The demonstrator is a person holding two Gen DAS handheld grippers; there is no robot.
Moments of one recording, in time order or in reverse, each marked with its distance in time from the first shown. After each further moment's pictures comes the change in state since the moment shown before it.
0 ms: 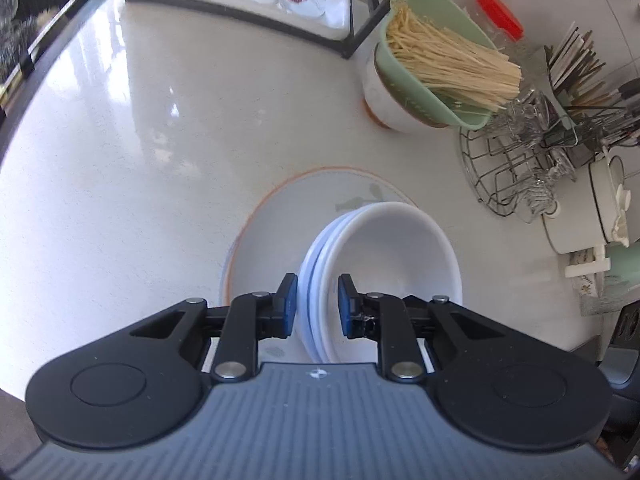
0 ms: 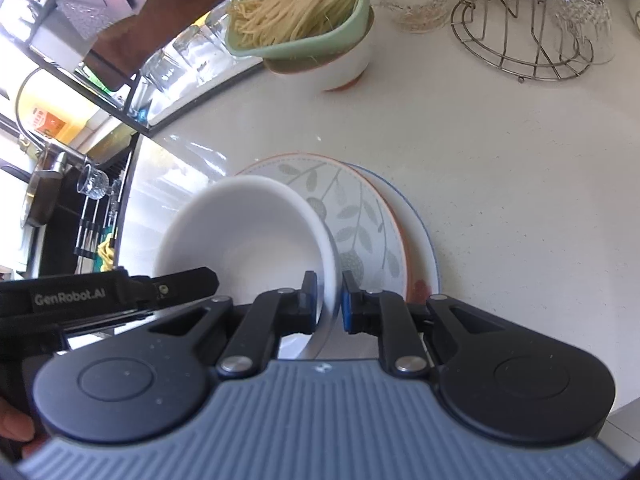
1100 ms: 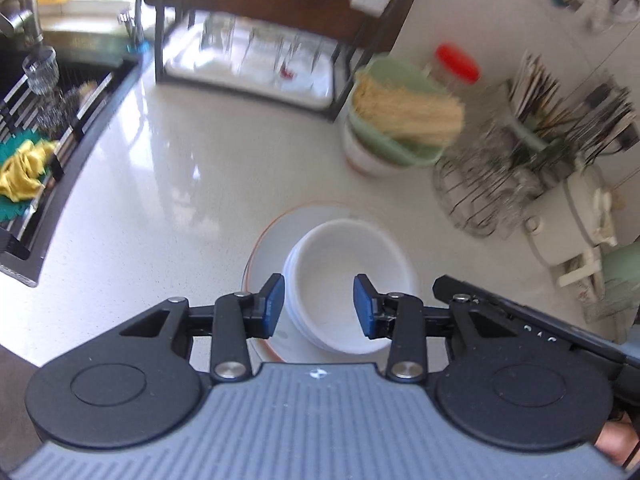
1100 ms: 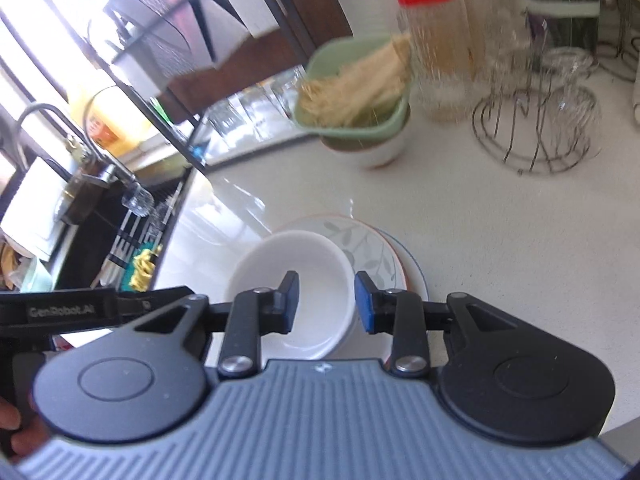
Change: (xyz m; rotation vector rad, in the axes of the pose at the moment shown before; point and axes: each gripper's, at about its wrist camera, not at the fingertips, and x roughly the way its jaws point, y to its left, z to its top) left arm -0.097 -0.029 -0.043 0.057 -0.211 0.047; right arm -0.078 0.007 -0.012 -0.146 -0.201 0.078
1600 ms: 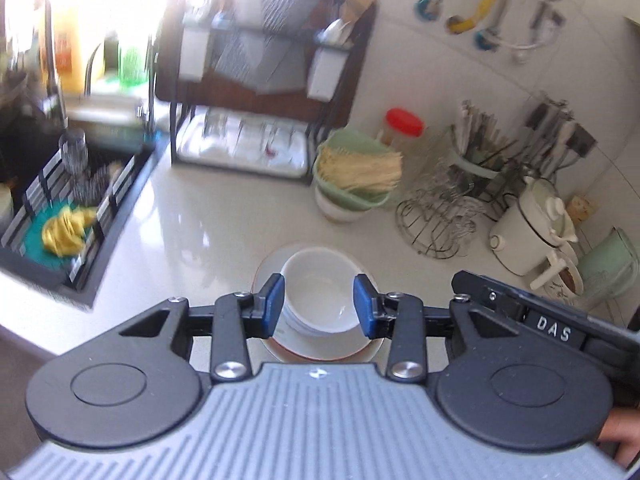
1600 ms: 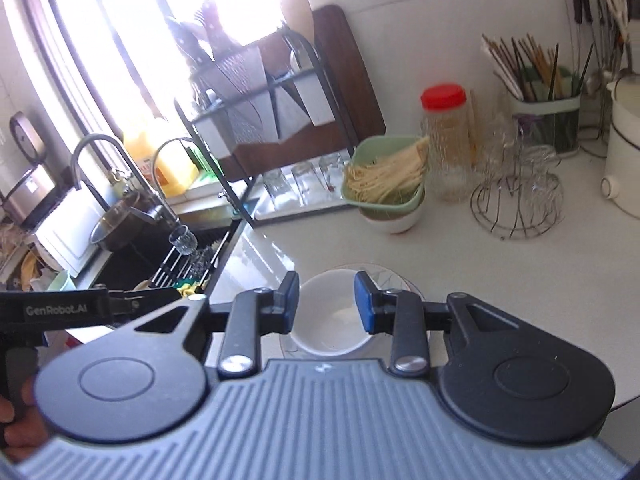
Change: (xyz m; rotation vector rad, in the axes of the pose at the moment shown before) left arm -0.139 -0.040 -0.062 0.143 -0.242 0.019; right arm -0.118 0.034 -0.031 -0.097 -0.231 0.040
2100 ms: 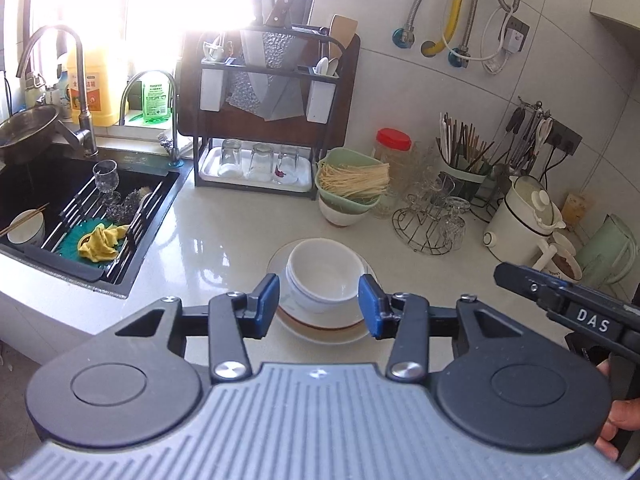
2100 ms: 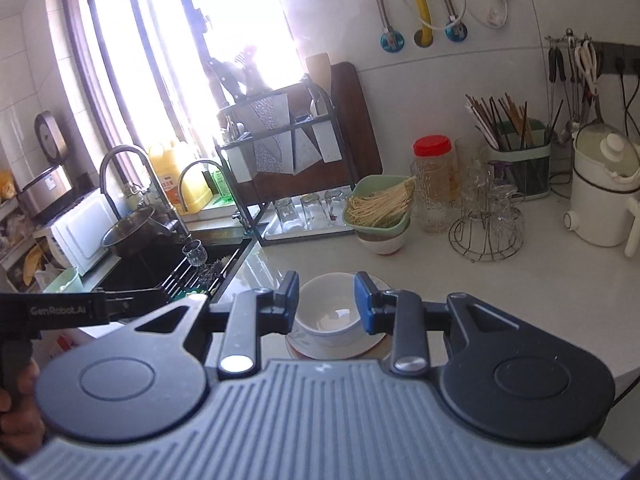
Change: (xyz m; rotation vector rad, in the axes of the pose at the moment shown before) left arm -0.090 -0.021 -0.072 0.036 -0.099 0.047; right arm -0.100 0.015 -0.045 -0.089 -0.146 -0.015
